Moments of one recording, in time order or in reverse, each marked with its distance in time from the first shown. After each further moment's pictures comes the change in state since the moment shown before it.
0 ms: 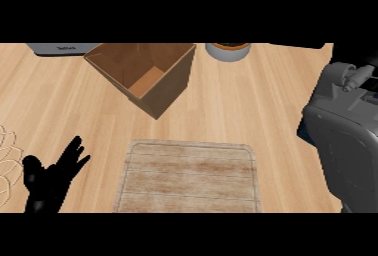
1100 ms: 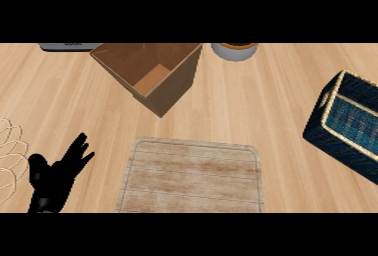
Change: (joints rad) left arm -0.020 -0.015 -0.006 0.003 -0.027 -0.023 -0.010; right arm -0.003 -0.217 -0.474 0.055 -0.083 0.243 -0.155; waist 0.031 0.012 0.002
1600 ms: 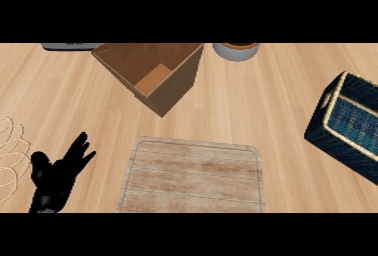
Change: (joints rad) left arm -0.010 -0.012 0.005 0.004 -0.014 0.001 0.013; right arm 0.121 0.030 -0.181 -0.008 -0.114 -0.095 -0.065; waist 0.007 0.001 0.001
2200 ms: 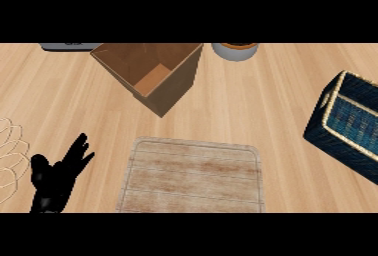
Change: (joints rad) left arm 0.012 -0.014 0.010 0.000 -0.014 -0.001 -0.017; right arm 0.258 -0.034 -0.077 0.035 -0.006 -0.046 -0.110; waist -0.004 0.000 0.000
